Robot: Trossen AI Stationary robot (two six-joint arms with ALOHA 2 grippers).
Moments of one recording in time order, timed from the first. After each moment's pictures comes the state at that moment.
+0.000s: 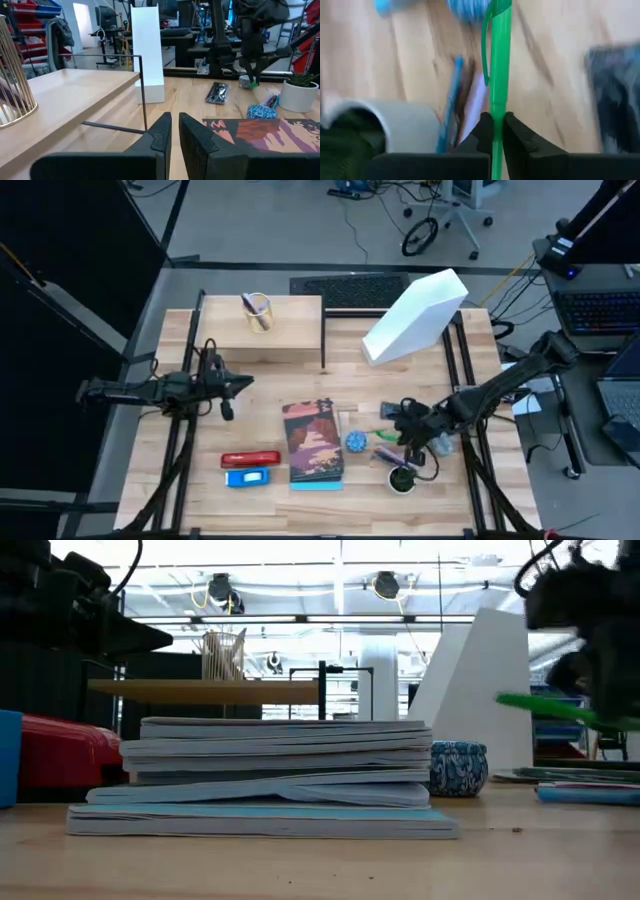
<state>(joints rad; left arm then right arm) -0.05 0.08 0.01 0.05 -0.29 0.03 0.43 1.13 0.58 -0.44 0.09 0.72</state>
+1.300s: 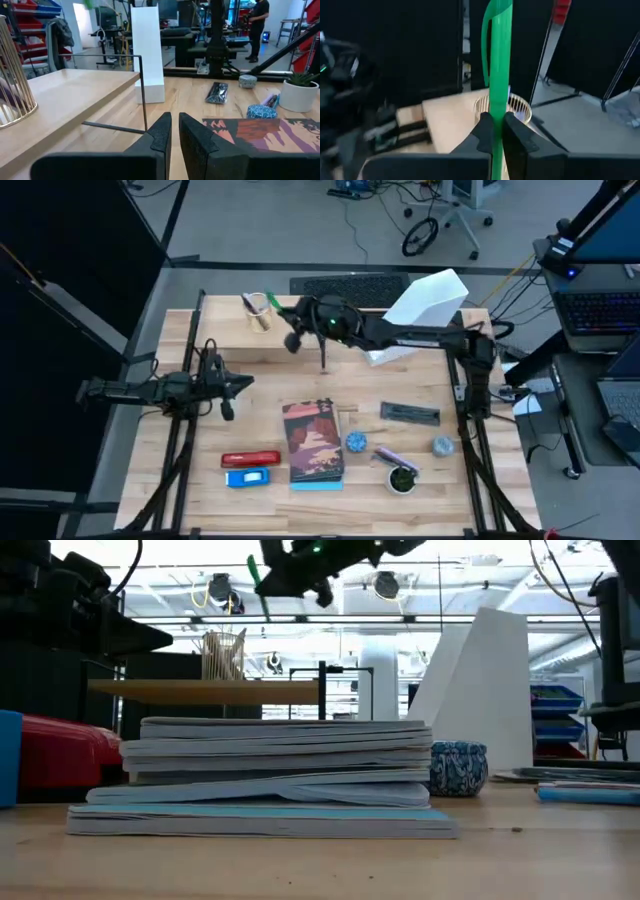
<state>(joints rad) -0.05 0.08 0.01 0.05 -0.29 0.03 -0.25 1.98 1.73 0.13 0.23 0.01</state>
